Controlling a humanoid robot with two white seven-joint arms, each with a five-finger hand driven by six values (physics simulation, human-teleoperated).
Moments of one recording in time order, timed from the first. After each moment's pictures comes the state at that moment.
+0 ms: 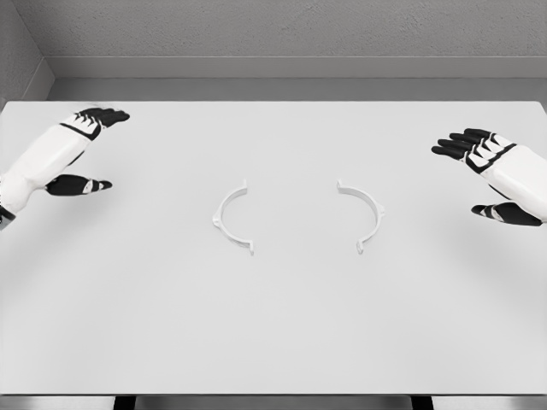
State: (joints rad) left arm -0.32 0.75 -0.35 -1.32 -0.39 -0.61 0.04; right arm 0.02 -0.81 -0.06 -1.72 0.43 -0.61 0.23
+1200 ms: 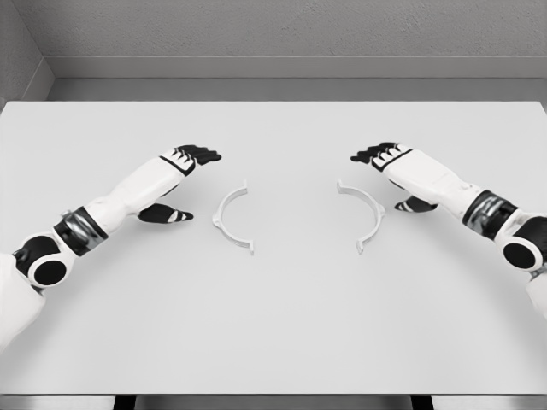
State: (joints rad) left arm -0.39 0.56 -0.54 -1.28 -0.48 -0.61 0.04; right arm -0.37 -0.57 0.36 -1.36 0.70 -0.50 0.23
